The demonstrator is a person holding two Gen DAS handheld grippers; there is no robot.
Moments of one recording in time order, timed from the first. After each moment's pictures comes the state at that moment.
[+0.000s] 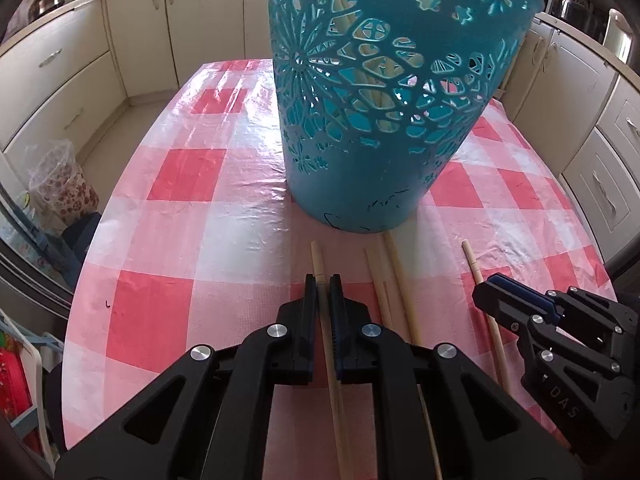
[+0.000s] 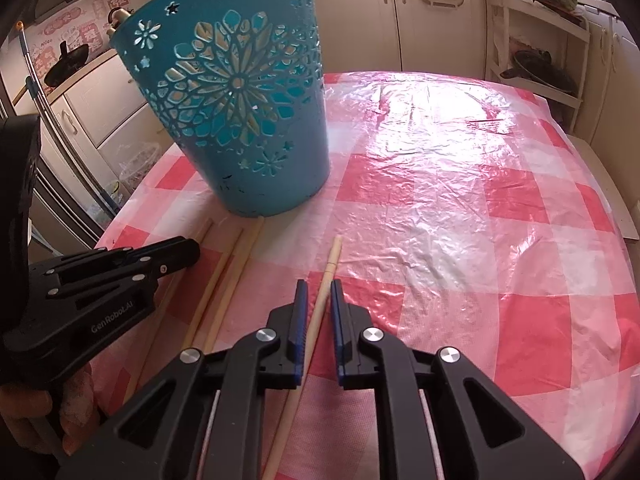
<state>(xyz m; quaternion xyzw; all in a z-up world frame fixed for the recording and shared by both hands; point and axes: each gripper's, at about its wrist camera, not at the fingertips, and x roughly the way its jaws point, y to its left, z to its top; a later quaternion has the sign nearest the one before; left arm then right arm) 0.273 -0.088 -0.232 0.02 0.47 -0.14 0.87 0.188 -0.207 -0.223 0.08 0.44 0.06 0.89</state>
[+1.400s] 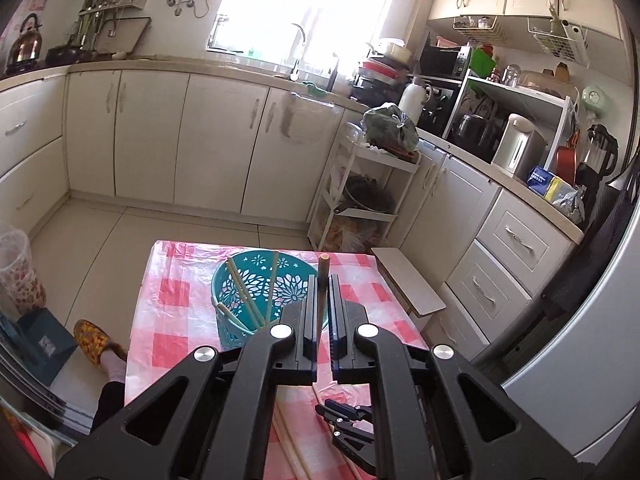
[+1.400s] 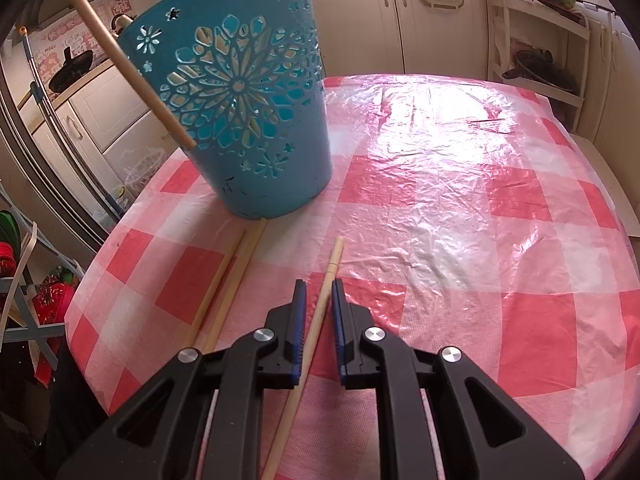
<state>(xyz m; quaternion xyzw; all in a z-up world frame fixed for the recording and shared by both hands) 0.234 -0.056 -0.011 -0.08 0.29 -0.30 0.91 0.184 -0.212 -0.226 0.09 0.43 0.07 0.90</state>
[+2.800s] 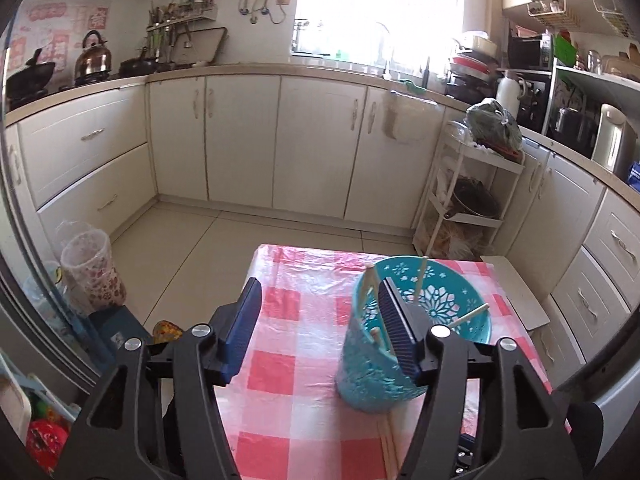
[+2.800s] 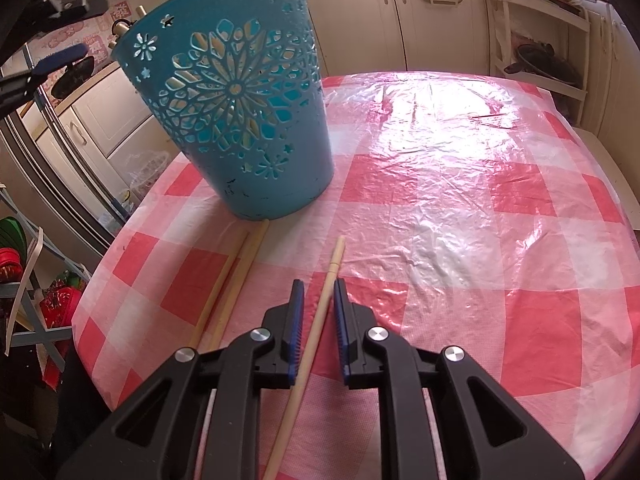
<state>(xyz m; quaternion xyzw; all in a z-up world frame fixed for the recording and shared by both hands) 0.293 -0.019 -0.063 -0.04 0.28 -0.11 0.95 0.184 -0.218 -0.226 0.10 0.43 0.07 0.90</state>
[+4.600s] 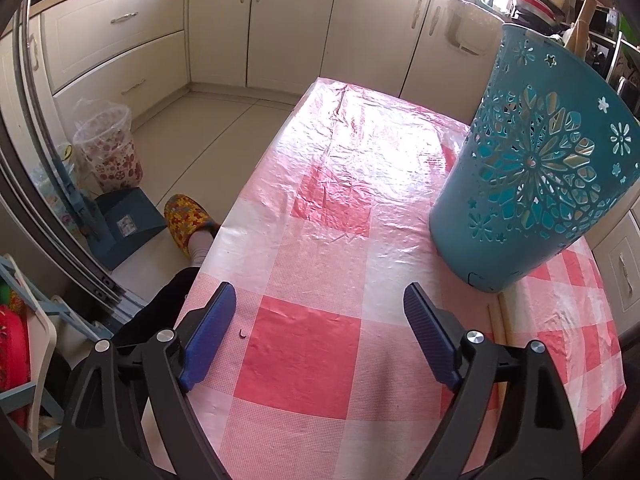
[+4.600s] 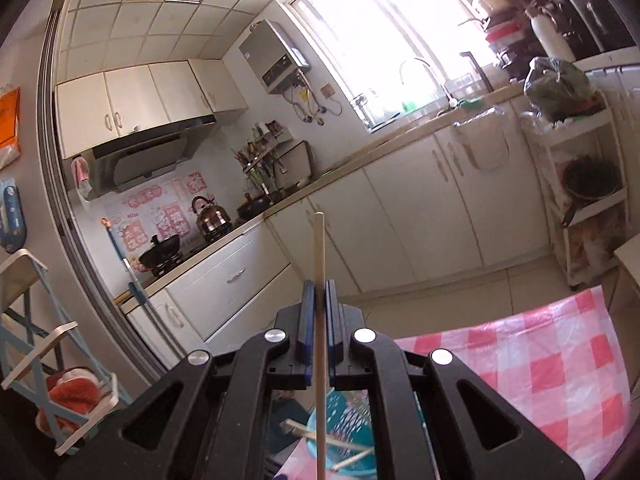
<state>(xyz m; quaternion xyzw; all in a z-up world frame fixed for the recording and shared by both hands) 0.293 0.005 -0.229 -0.06 0.44 -0.05 0.90 0.242 -0.237 0.003 0.22 0.11 0.13 0.96</state>
